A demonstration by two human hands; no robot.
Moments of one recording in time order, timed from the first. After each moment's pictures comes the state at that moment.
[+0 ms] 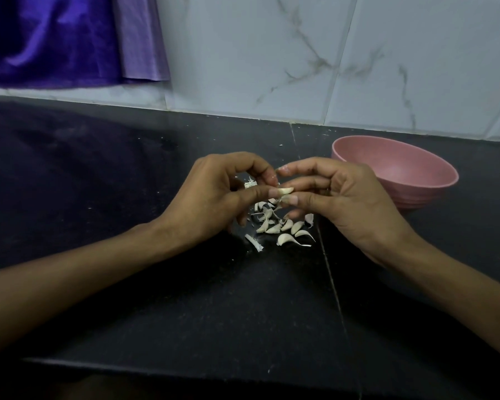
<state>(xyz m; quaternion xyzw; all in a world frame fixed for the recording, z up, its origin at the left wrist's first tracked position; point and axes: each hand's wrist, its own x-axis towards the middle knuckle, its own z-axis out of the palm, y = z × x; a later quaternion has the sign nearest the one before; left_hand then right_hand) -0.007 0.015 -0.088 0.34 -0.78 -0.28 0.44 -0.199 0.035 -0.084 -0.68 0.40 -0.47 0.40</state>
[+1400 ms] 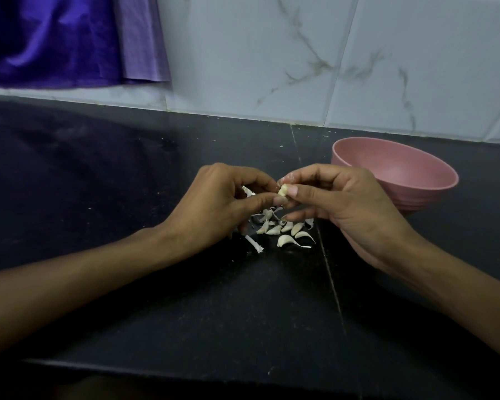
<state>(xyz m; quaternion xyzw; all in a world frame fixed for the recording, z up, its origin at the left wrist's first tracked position) -0.009 0.017 -0.091 0.36 -0.81 -0.22 0.40 -0.200 0.035 -0.086 -0.62 0.41 -0.49 0.45</state>
